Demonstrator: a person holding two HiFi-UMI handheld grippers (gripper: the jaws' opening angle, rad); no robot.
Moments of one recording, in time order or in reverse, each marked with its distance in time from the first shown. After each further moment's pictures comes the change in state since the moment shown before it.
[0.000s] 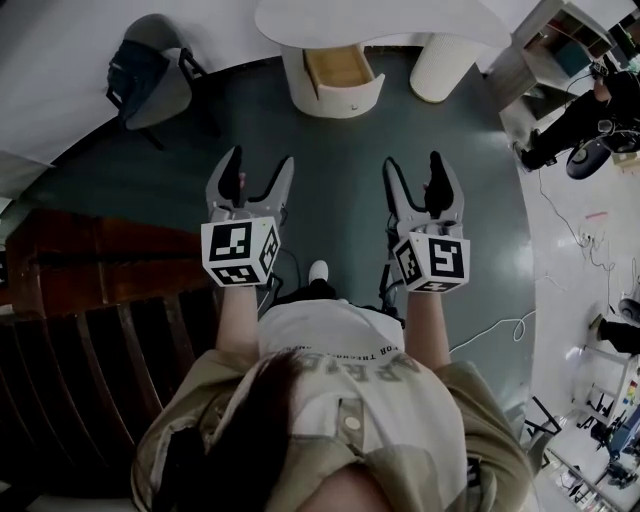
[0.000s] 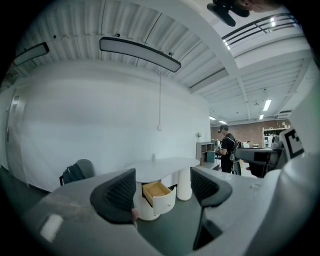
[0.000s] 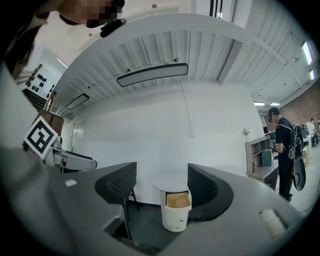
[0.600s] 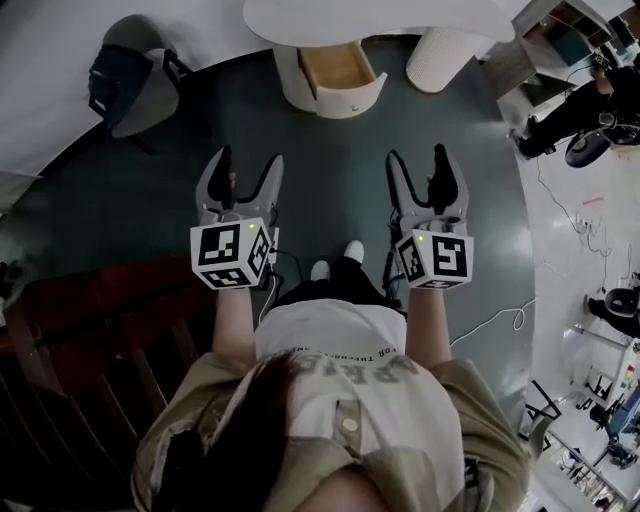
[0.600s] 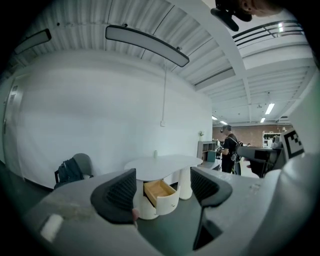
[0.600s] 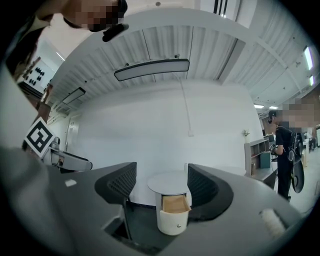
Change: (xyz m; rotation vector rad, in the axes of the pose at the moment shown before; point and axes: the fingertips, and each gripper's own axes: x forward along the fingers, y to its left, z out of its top) left arm 0.061 0.057 -0.011 -0.044 0.034 -0.020; right arm 0.072 -0.006 -0.012 -0.026 0.005 -0.042
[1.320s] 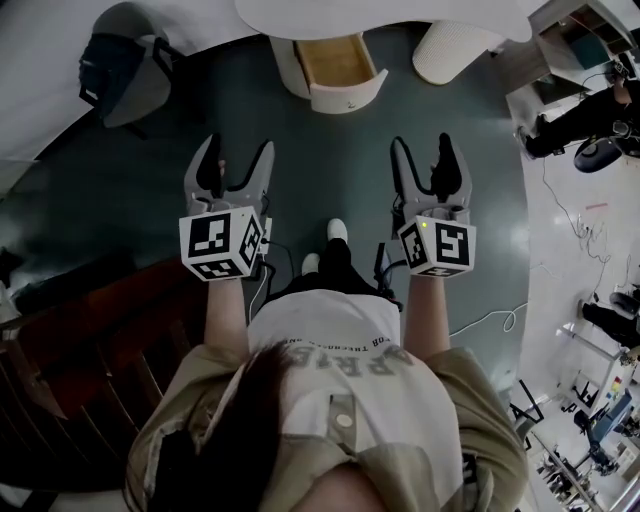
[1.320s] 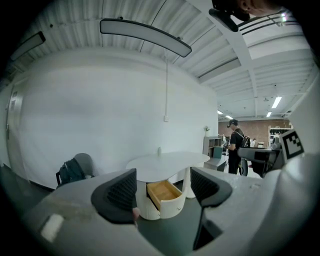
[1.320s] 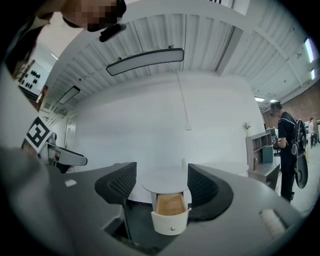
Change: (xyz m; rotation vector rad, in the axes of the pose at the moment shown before) left arm 0.074 -0.006 0.004 0.015 0.046 0.061; right arm 0.064 -0.071 -0.024 0.029 0.045 0.015
